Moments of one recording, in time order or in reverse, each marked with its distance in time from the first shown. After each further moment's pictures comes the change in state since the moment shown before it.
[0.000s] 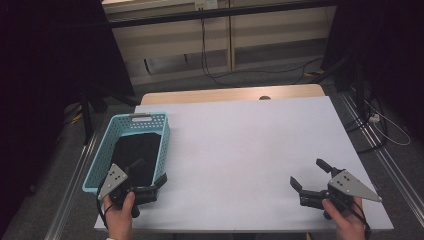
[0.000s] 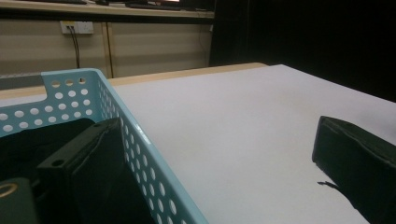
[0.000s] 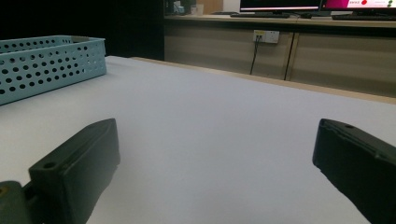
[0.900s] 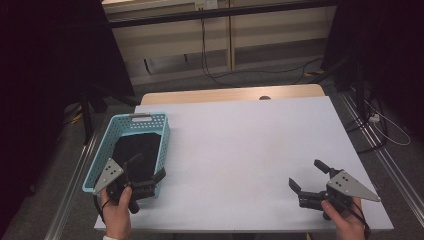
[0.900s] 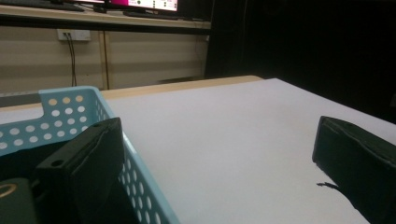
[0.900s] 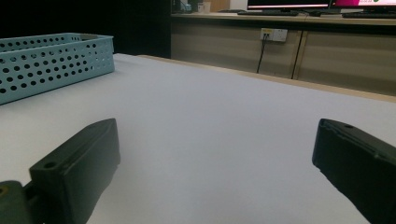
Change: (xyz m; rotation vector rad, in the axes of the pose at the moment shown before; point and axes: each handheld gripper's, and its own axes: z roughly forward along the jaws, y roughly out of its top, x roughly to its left) left arm 0.002 0.022 0.002 -0.038 -0.025 -0.032; right arm 0.002 0.000 0.000 0.006 0.024 0.002
